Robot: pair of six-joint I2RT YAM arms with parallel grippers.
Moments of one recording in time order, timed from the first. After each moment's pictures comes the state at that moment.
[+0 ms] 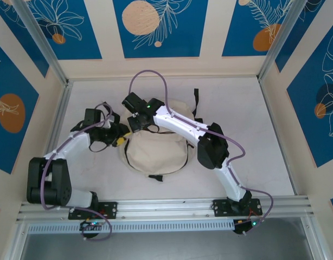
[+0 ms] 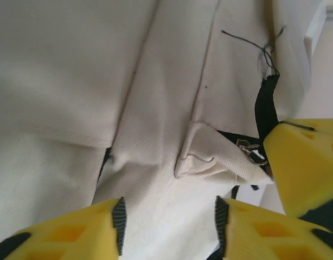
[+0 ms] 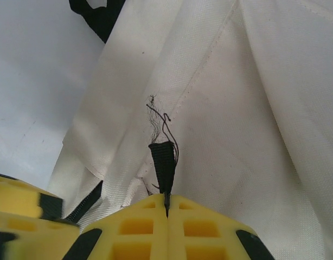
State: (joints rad) left arm -0.10 1.42 0.82 -0.43 0.70 -0.73; right arm 0.92 2.23 2.12 -0.97 0.11 0.42
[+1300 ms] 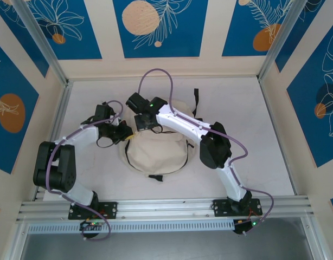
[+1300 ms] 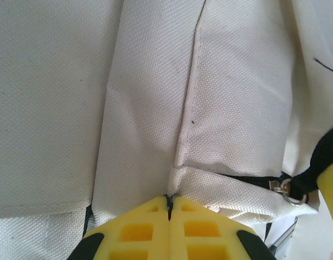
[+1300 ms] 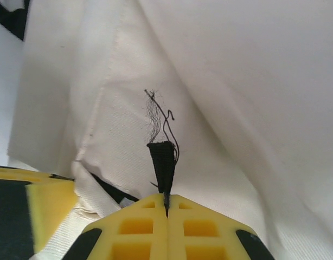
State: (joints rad) left arm -0.17 1.56 0.90 -0.39 0.60 -0.63; right arm 0.89 2.20 2.08 -1.06 0.22 0.60
